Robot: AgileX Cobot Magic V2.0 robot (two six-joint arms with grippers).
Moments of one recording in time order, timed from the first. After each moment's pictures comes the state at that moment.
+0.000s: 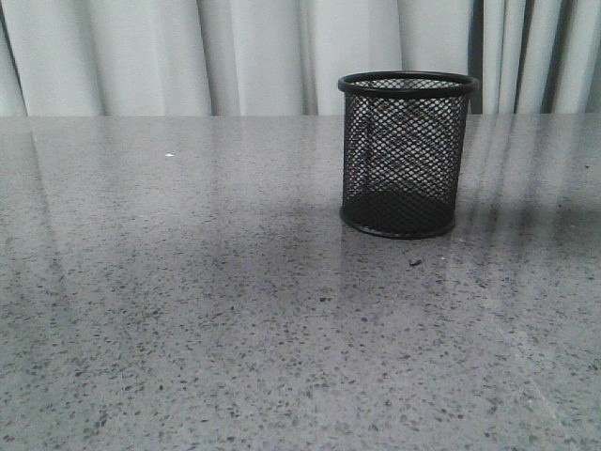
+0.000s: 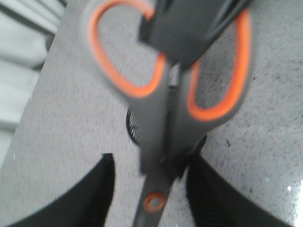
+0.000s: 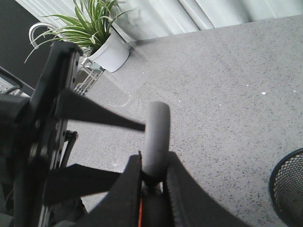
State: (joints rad) left arm -0.88 1.46 -1.70 0.00 1.07 0.53; right arm 0.03 1.07 -1.06 1.31 1.01 -0.73
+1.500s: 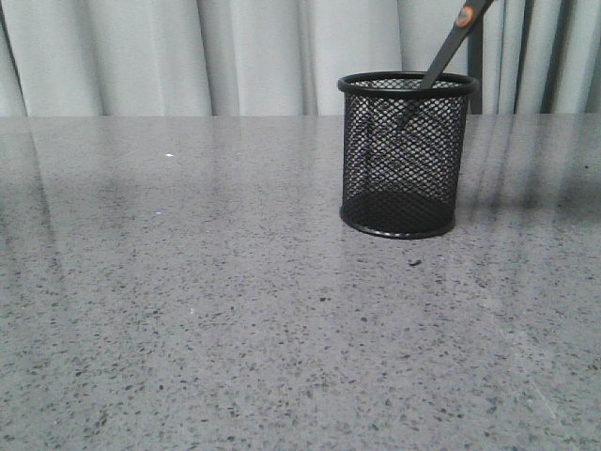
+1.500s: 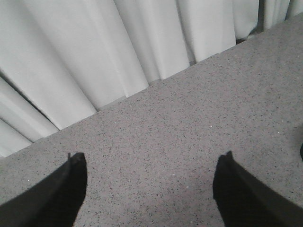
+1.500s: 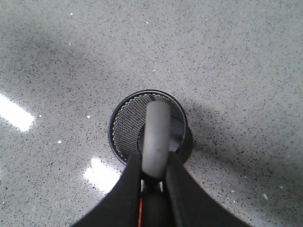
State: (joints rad) left arm -0.10 1.17 -1.78 -0.21 1.21 0.39; right arm 0.11 1.31 -1.48 0.50 1.20 -0.38
